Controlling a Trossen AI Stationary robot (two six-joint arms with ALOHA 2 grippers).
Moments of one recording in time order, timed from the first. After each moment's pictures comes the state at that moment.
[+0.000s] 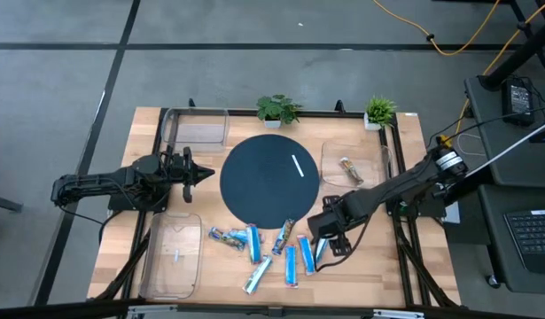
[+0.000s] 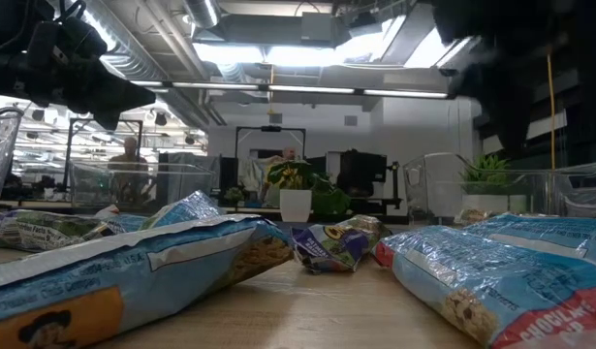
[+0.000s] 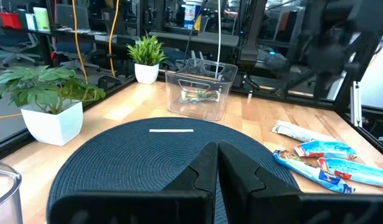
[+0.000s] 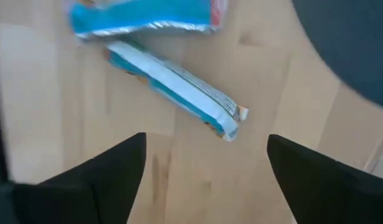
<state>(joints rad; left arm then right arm) 0.15 0.06 0.03 -0.04 -0.03 -0.14 0.41 1.65 1.20 -0.99 -0.06 0.31</state>
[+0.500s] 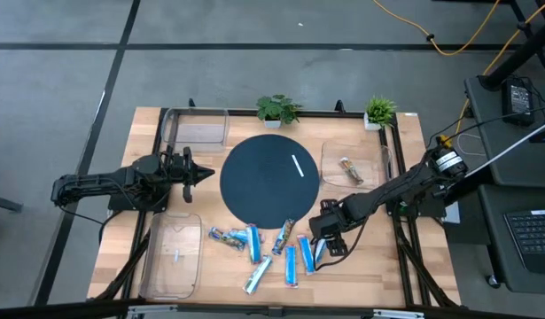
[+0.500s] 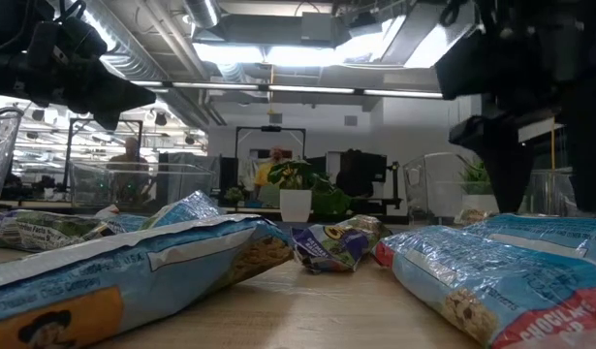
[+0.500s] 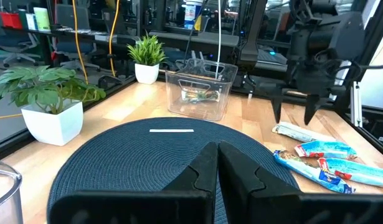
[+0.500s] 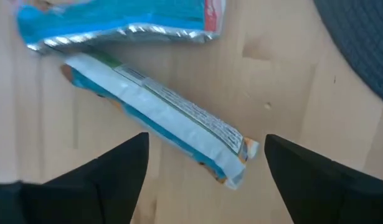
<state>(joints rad) 0.15 0.06 0.03 -0.04 -0.03 -0.14 0.41 1.65 0.98 -0.67 -0.05 0.31</state>
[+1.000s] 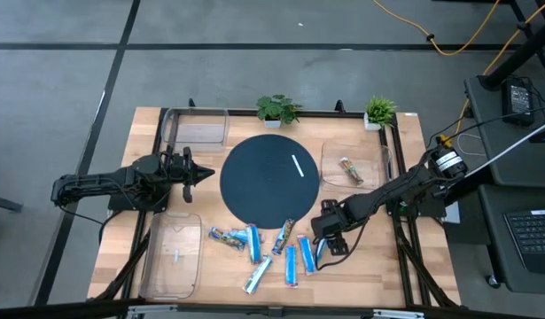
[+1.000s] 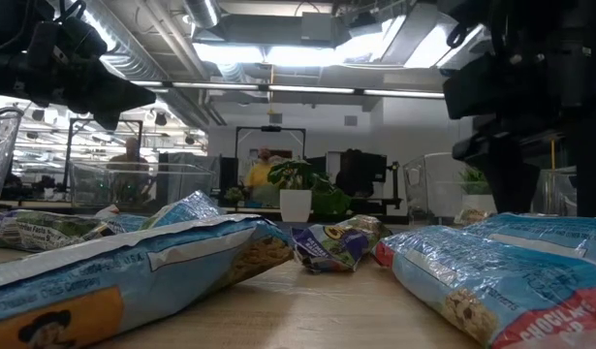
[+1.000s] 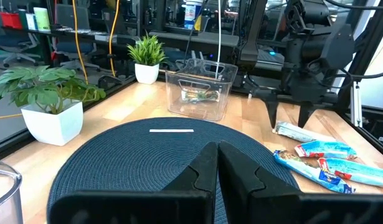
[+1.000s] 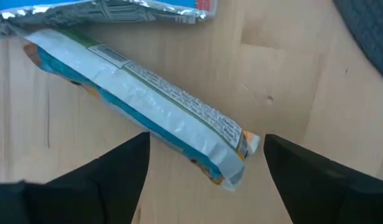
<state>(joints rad) 0.15 0.06 0.03 -0.04 -0.03 -0.14 0.41 1.65 0.90 -0.58 -0.04 0.29</state>
